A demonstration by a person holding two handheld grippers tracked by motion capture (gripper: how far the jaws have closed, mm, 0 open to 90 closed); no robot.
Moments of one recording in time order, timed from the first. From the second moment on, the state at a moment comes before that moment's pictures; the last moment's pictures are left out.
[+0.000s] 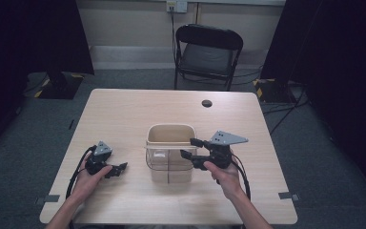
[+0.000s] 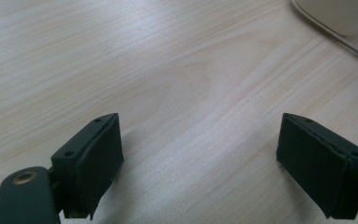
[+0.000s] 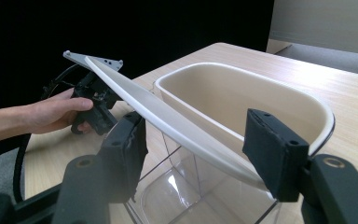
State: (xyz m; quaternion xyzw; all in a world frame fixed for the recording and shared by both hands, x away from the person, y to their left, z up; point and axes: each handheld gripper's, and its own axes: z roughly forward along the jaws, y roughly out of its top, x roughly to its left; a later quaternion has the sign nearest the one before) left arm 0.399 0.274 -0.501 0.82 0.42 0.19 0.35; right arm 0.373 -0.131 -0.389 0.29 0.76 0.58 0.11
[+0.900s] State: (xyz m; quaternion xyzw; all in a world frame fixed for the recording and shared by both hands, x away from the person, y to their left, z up) left arm 0.399 0.274 -0.501 0.82 0.42 0.19 0.35; right arm 0.377 -0.132 -0.386 0.28 0.75 0.58 0.11
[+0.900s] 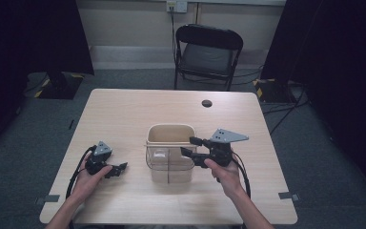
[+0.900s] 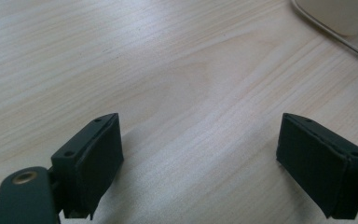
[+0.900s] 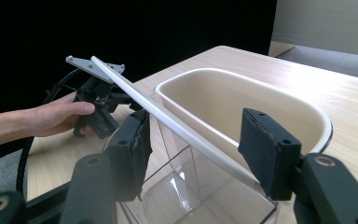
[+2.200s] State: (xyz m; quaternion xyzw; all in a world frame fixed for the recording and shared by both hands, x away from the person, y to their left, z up) left arm 0.398 0.274 -0.501 0.82 0.42 0.19 0.35; right arm 0.388 -0.127 -0.375 0.29 0.74 0.59 0.11
